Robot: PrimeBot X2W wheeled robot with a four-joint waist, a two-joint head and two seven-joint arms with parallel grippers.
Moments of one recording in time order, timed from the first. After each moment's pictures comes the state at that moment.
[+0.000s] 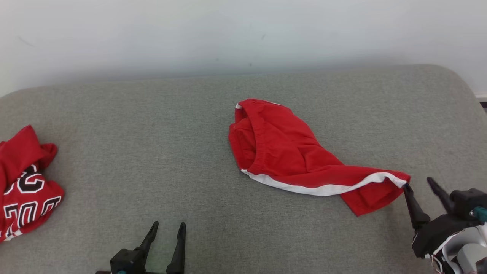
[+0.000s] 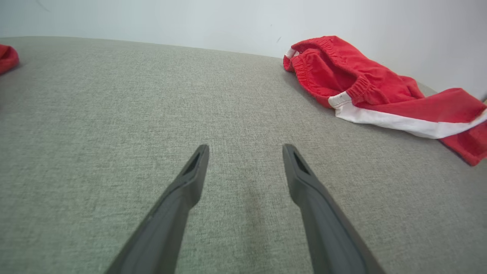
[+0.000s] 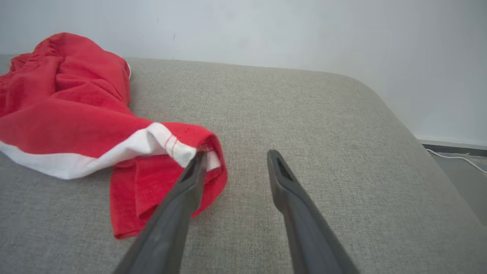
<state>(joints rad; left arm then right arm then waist) -0.19 0.05 -0.22 0.34 -0.22 0.03 -0.26 -0.36 -0.50 0.45 0.60 0.44 0.13 -0.26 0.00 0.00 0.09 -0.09</state>
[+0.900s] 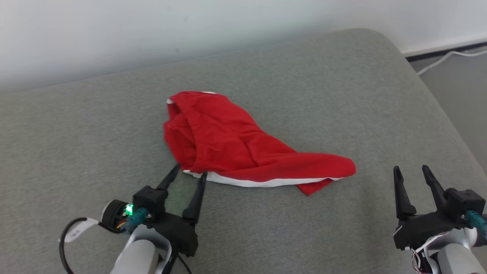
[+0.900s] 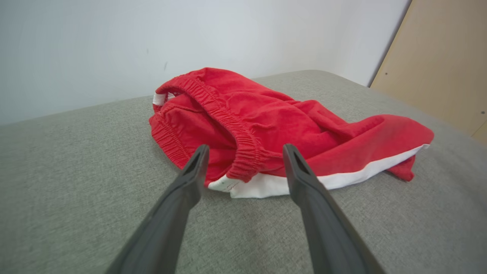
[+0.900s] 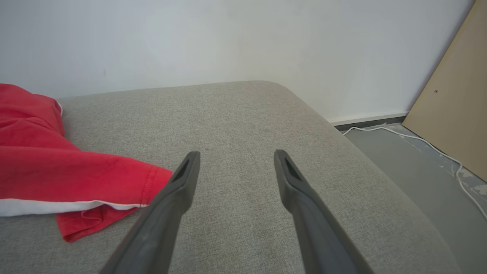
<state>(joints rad) -0.50 0.05 -0.34 0.49 -0.16 -0.05 -0.26 -0.29 -0.29 0.15 0.43 0.22 0.13 -0.26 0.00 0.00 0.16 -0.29</state>
